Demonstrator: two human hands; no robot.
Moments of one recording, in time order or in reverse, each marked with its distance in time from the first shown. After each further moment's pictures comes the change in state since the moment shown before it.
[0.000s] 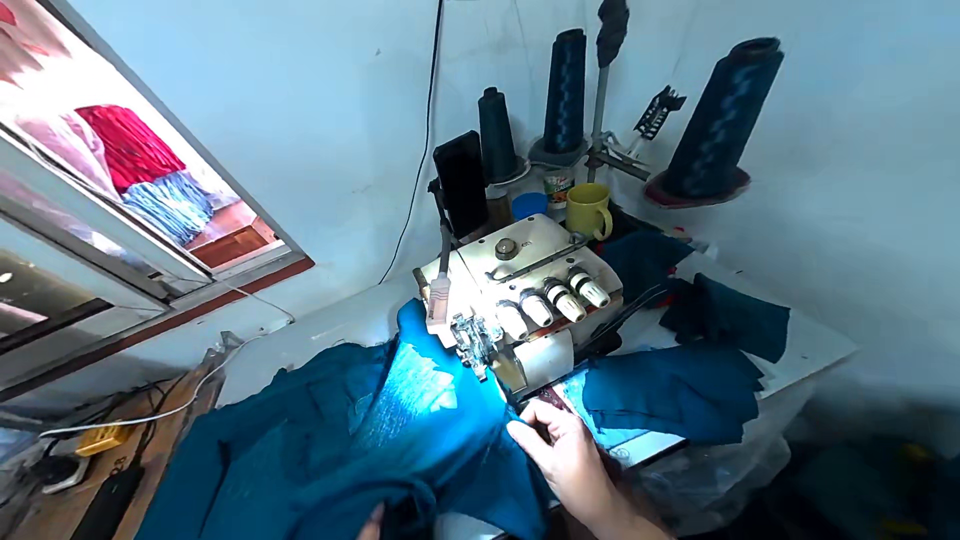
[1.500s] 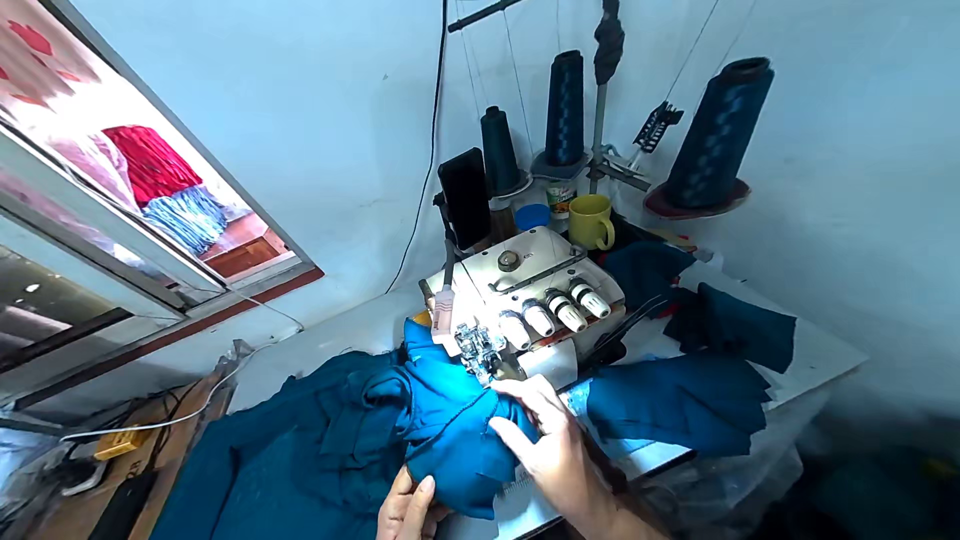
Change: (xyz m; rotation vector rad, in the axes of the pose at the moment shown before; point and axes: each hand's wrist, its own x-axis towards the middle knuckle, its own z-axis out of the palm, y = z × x) left_hand -0.001 -0.002 0.055 -1.138 -0.198 -0.679; right_hand 0.018 -0.008 0.015 -0.134 0.081 -0.191
